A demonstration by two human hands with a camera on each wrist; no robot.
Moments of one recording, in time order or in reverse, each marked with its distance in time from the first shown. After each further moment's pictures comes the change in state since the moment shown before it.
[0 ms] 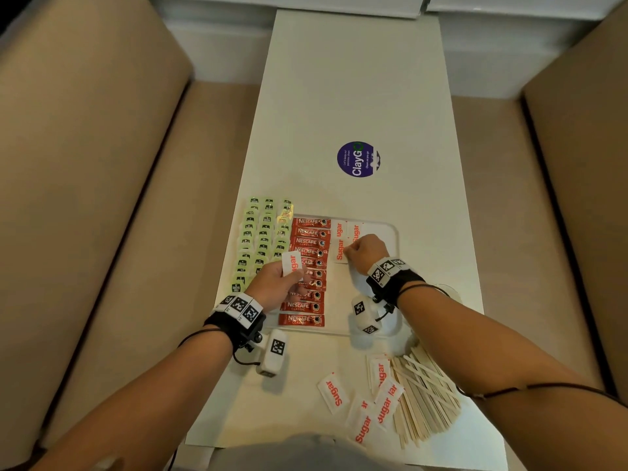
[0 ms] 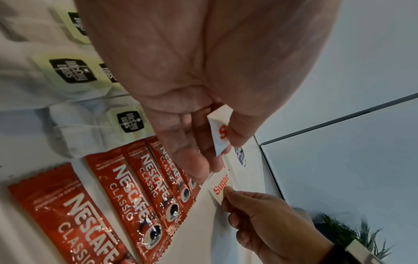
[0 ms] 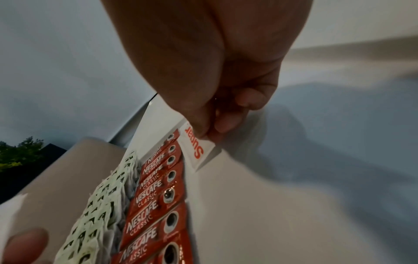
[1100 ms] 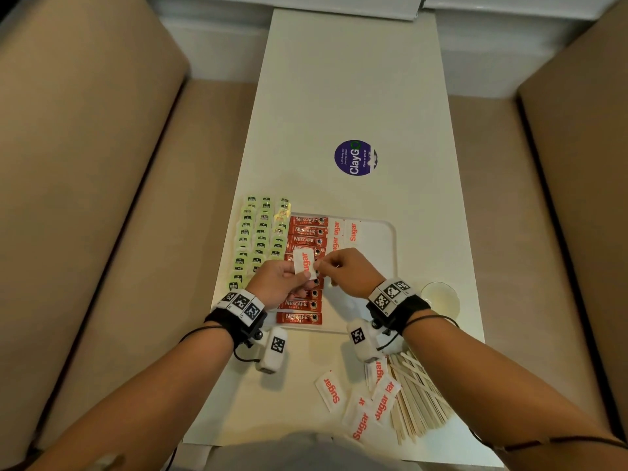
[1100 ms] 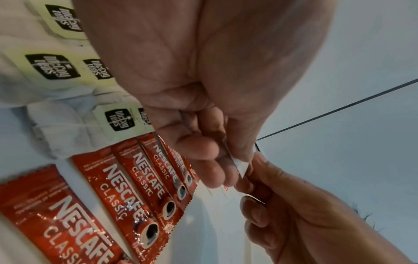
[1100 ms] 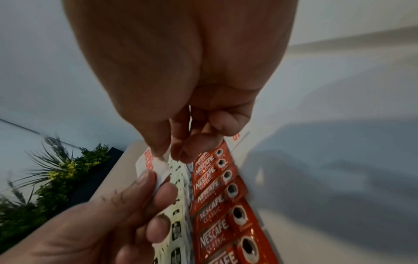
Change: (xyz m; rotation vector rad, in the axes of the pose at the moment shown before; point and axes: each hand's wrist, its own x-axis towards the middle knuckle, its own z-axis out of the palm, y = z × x) left_hand 0.001 0.000 0.002 0.108 -0.057 0.058; right_hand -0.070 -0.019 0.004 0.132 -0.208 -0.363
